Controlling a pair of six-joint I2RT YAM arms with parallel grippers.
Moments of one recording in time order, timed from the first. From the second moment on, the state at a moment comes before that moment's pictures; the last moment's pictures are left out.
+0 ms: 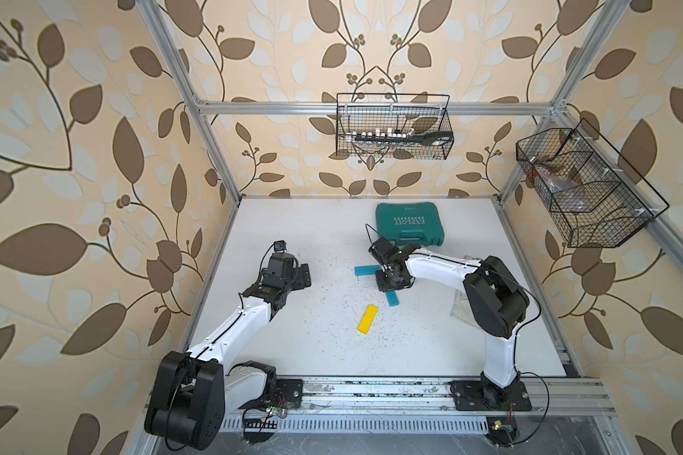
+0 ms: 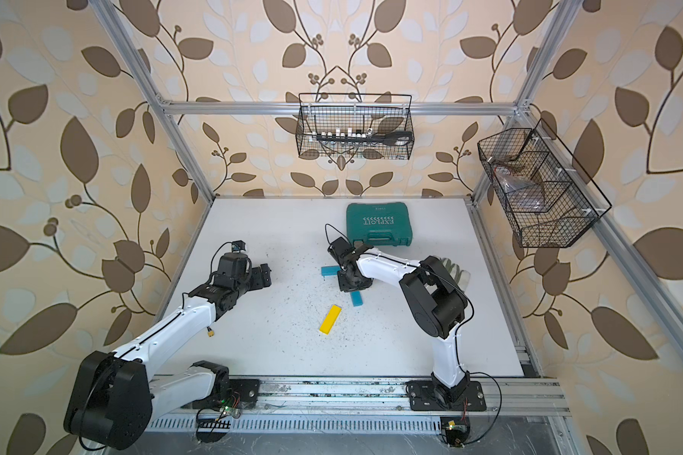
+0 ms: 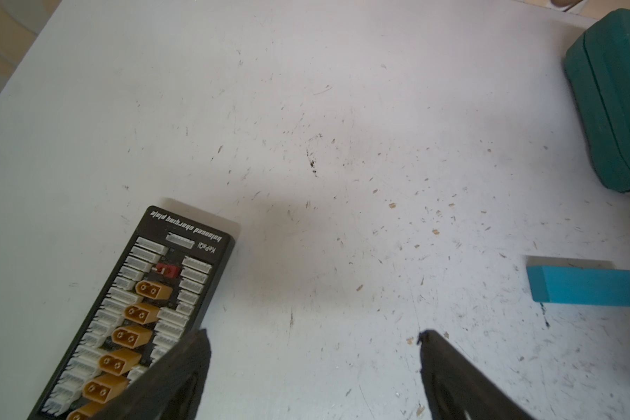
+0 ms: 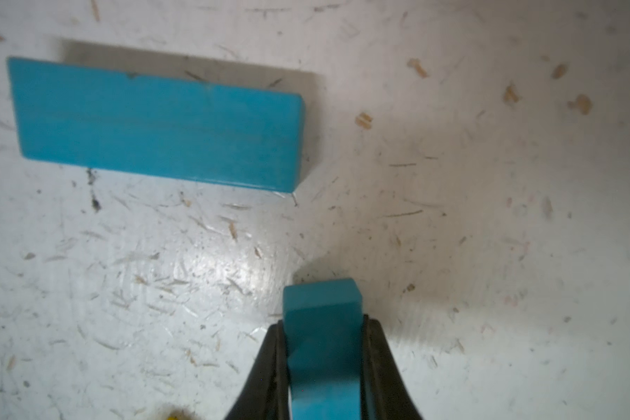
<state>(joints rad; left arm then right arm) -0.26 1.14 0.60 -0.23 -0.18 -0.34 0.66 1.98 1.36 -0.73 0.14 0.56</state>
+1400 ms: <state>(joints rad) -0.25 1.14 0.60 -0.23 -0.18 -0.35 0.70 2.12 1.57 -0.90 0.22 0.98</state>
